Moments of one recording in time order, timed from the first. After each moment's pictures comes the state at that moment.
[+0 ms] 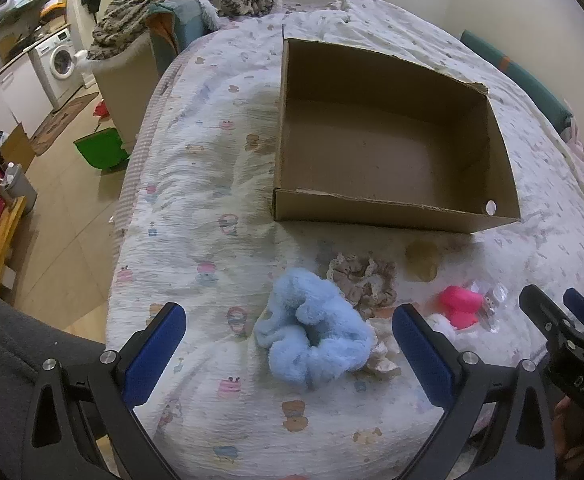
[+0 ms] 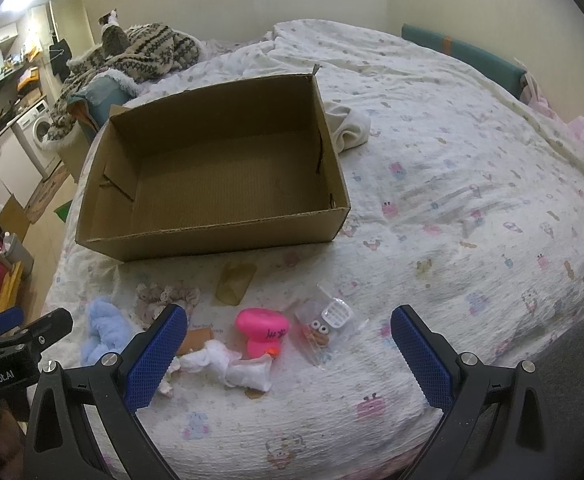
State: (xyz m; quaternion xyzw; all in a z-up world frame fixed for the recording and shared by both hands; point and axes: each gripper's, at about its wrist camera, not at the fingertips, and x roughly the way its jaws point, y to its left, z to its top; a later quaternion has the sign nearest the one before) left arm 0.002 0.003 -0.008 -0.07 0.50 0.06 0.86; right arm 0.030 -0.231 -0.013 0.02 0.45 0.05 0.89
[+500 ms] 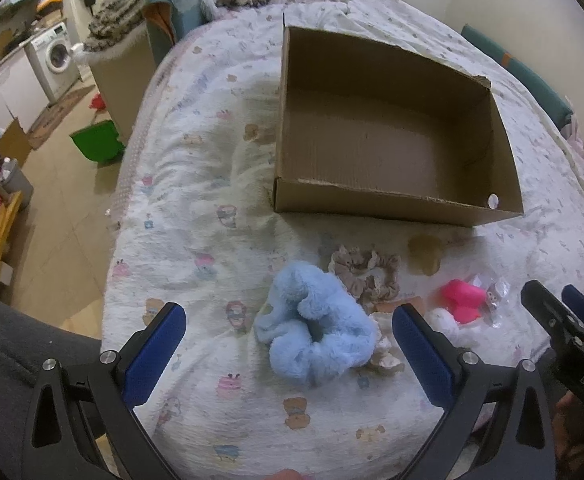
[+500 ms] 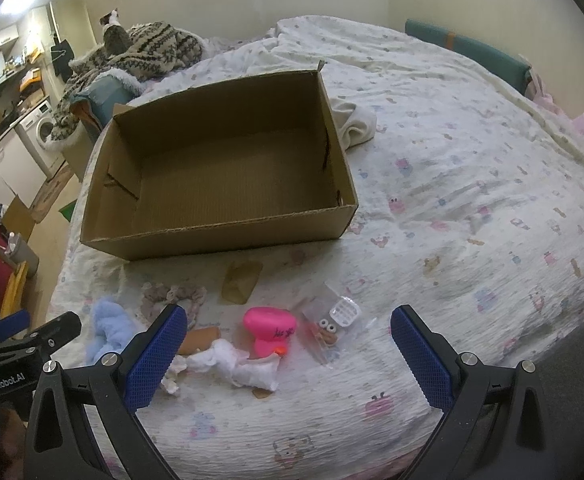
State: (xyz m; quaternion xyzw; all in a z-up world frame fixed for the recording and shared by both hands) left arm 0.004 0.007 -0.012 -0.07 0.51 0.05 0.85; right arm 0.034 -0.230 -0.015 0.03 0.46 0.06 0.89
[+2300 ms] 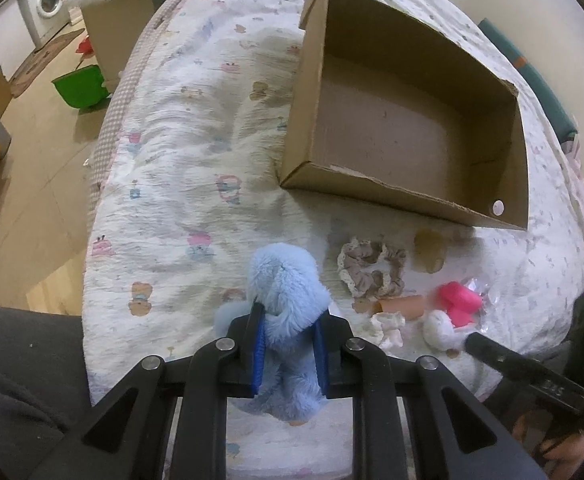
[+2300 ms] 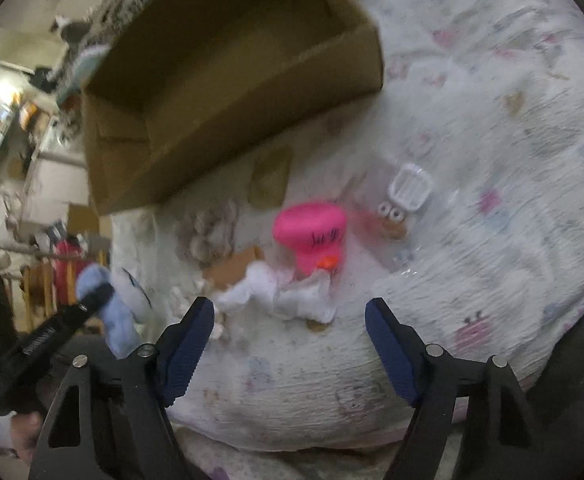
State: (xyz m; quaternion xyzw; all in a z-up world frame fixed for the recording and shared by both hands) left arm 0.029 0.044 -0.023 -0.14 0.58 0.03 0.80; right arm 0.066 -0.239 -0.091 0.21 0.64 0.14 0.73
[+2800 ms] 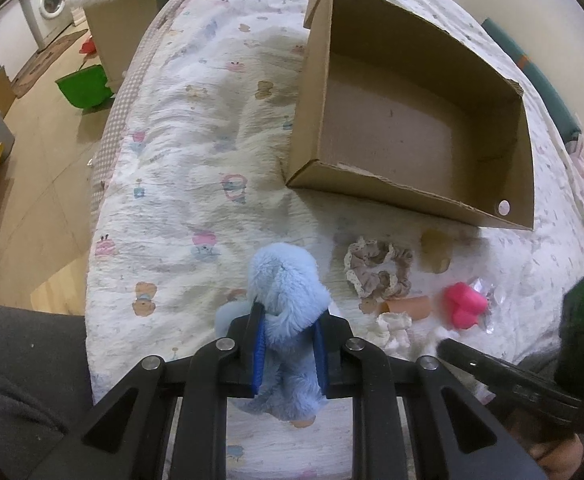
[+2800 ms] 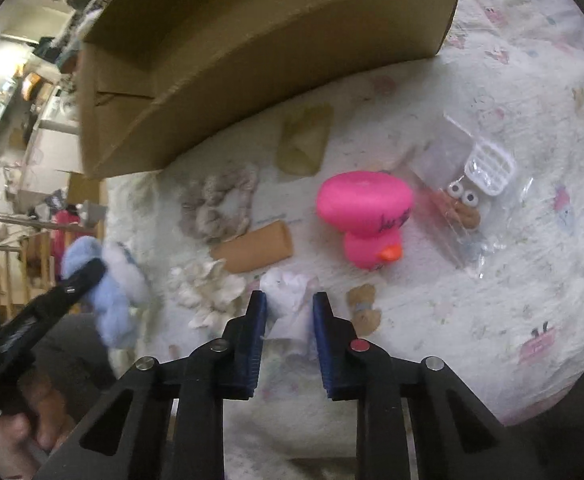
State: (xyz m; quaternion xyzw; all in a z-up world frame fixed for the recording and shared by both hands) left arm 0.028 0.046 -0.025 -0.14 0.58 0.04 0.80; right arm 0.064 -0.205 -0.101 0.20 0.65 0.19 0.71
